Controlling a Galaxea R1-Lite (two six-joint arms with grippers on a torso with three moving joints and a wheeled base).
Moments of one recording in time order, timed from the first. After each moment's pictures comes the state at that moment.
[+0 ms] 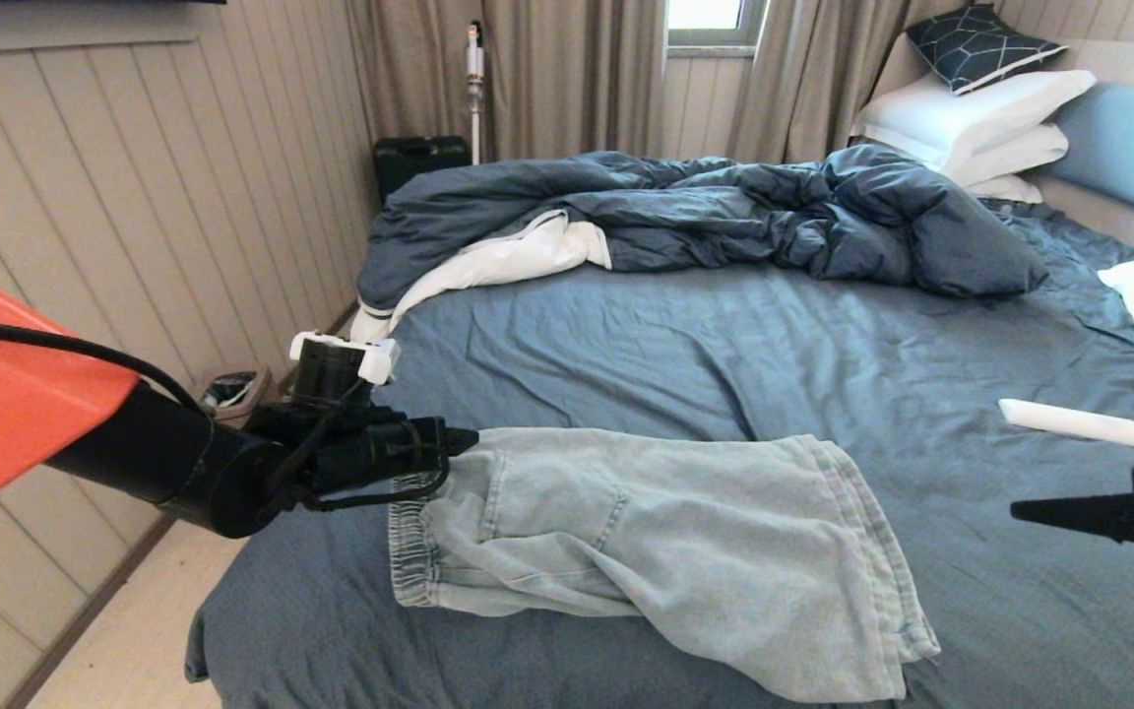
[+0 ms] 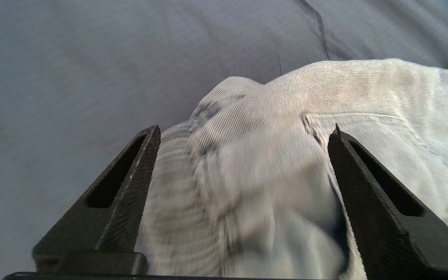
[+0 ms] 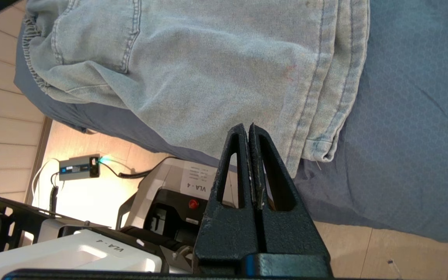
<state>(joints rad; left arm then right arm) -0.40 2.02 -0.99 -0.51 -0.05 -0.33 -0.23 1.20 -0.86 0.35 0.54 0.03</state>
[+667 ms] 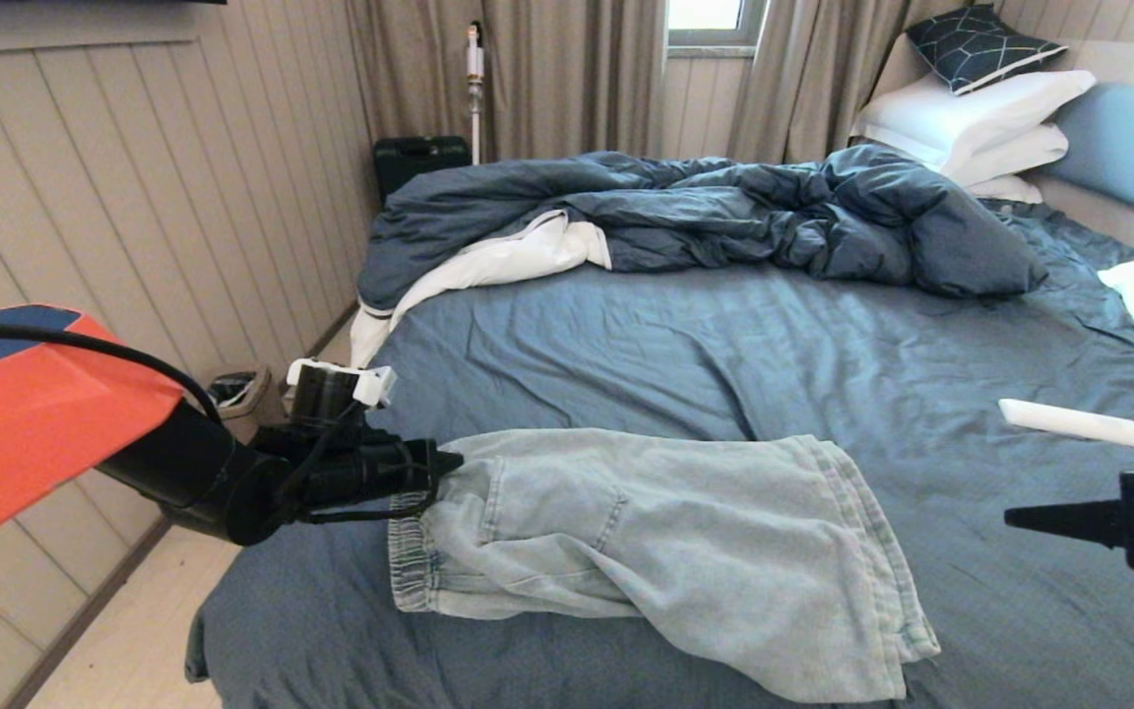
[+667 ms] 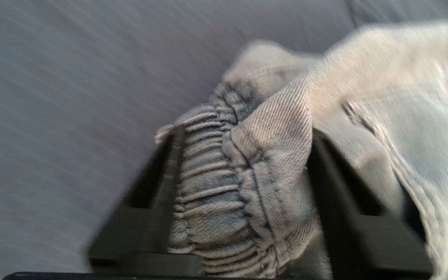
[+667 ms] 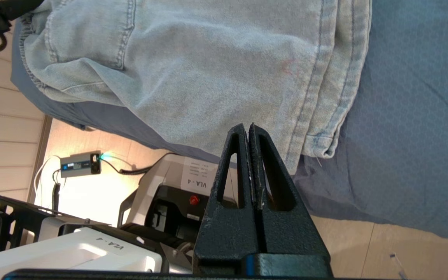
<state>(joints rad) -0.35 2.11 -0.96 -0.56 -0.18 -0.33 -0.23 1.22 -0.85 0.35 0.54 0.02</state>
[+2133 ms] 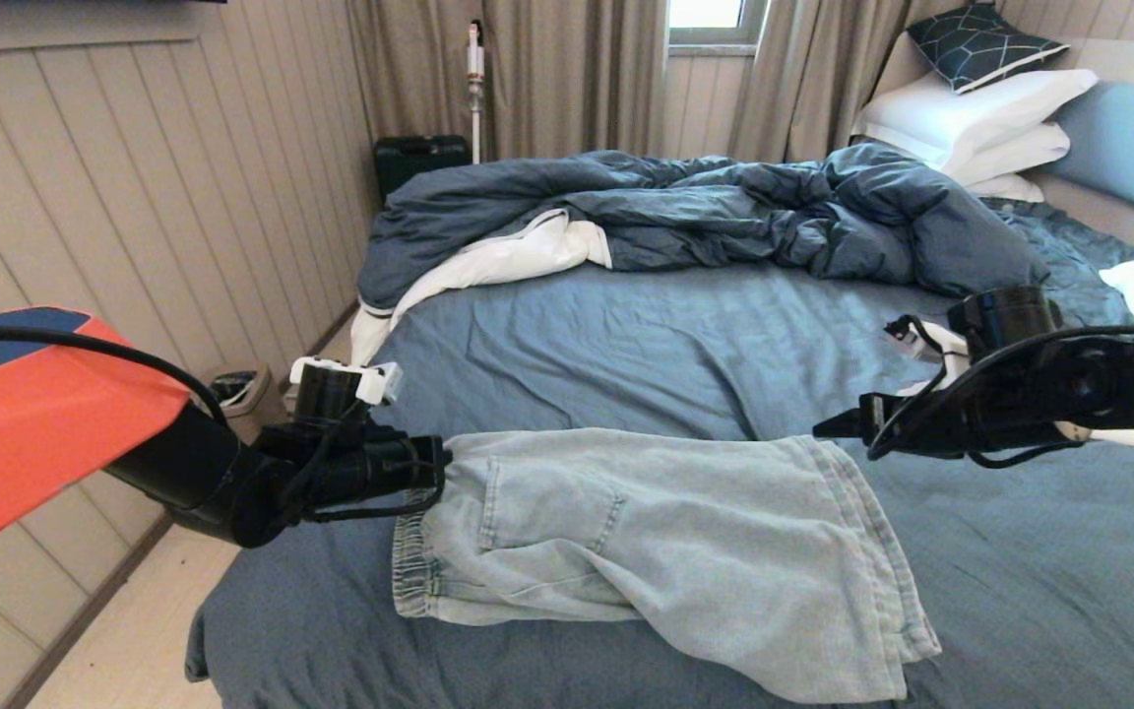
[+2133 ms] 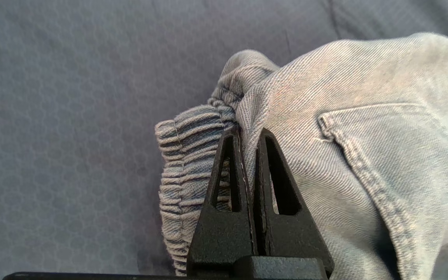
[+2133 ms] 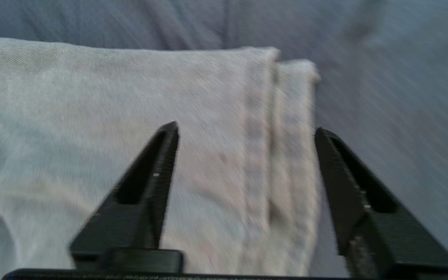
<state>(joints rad) -0.35 2.12 -0.97 -0.60 -0.19 -0.32 -0.08 1.94 -1.21 0.02 0.31 0.06</state>
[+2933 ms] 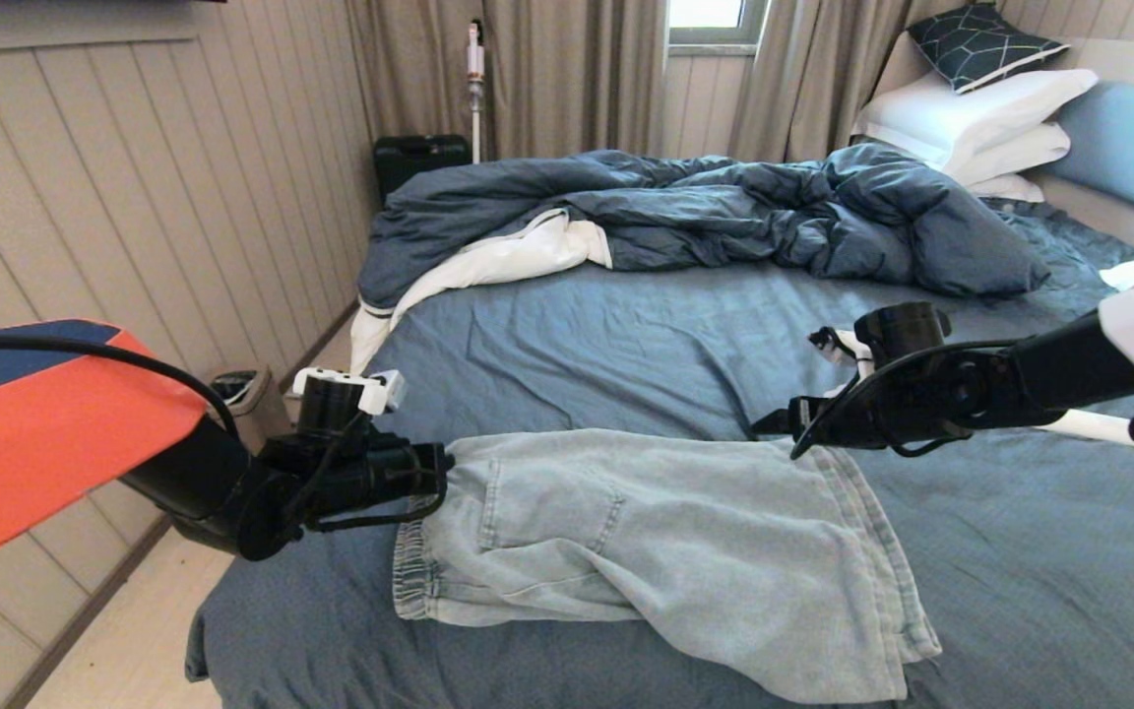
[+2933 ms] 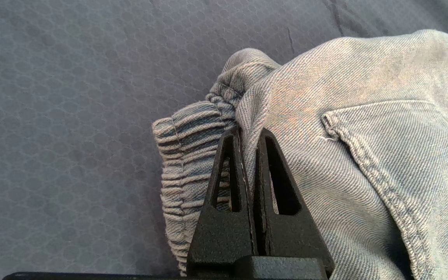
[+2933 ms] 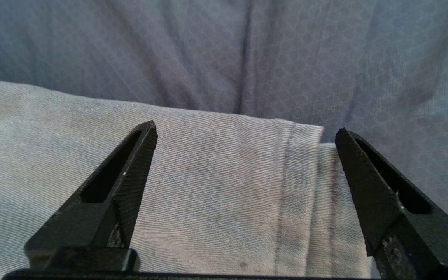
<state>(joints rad) -0.35 2.14 -0.94 -0.68 -0.20 -0.33 0.00 2.13 -1.36 -0.05 0.21 0.08</state>
